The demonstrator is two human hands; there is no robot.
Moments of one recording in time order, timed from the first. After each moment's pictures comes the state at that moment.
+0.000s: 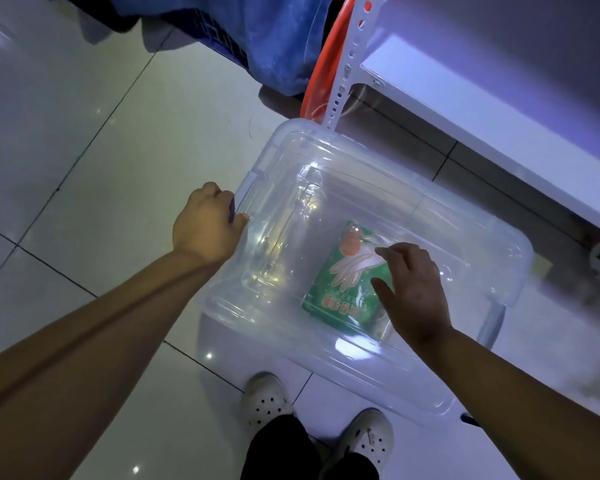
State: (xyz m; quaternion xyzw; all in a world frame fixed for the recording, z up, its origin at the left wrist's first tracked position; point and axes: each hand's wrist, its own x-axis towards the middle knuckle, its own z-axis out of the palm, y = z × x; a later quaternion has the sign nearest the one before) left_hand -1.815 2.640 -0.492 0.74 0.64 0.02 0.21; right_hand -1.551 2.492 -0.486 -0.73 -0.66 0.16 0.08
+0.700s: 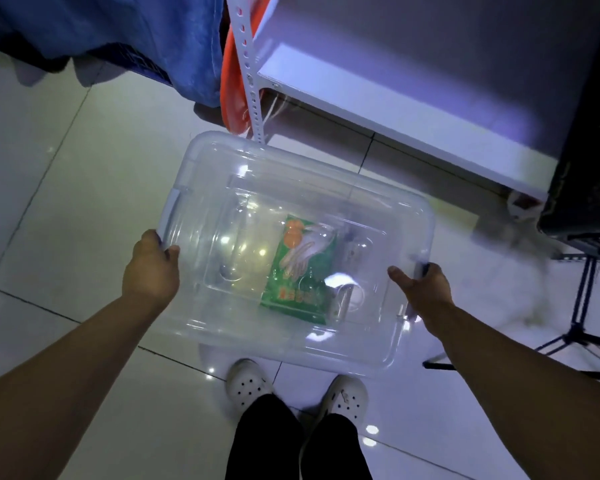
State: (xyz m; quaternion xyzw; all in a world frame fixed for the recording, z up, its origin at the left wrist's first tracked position) left_hand -1.800 2.568 -0.454 0.61 0.74 -0.02 0.29; right_hand -1.451 2.400 -0.461 -0.90 -0.10 0.39 0.18
